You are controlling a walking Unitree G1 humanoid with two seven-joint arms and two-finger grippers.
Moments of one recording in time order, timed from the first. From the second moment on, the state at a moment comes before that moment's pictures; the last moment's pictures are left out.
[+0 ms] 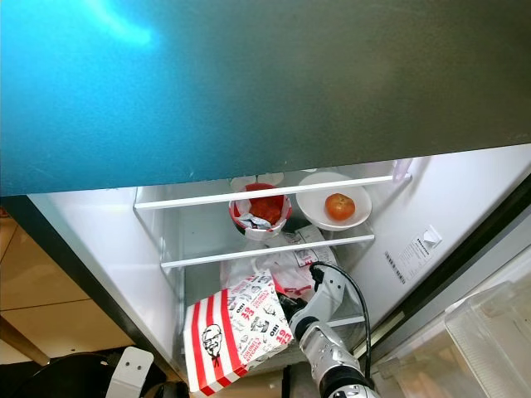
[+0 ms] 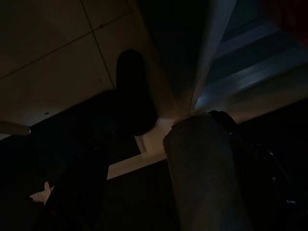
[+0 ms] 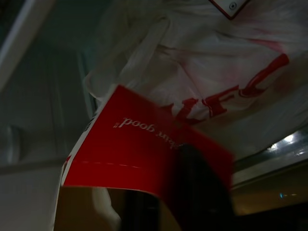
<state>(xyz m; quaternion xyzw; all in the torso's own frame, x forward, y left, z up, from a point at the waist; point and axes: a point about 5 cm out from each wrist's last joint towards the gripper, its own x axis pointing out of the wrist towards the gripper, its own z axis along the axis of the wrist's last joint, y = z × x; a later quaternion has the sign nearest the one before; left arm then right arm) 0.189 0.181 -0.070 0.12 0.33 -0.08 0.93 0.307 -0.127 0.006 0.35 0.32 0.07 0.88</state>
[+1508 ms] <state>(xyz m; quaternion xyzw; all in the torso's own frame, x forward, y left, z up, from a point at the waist) 0.190 0.181 -0.070 0.11 0.33 -0.08 0.93 0.335 -0.192 0.035 0.47 0.26 -0.29 0.79</state>
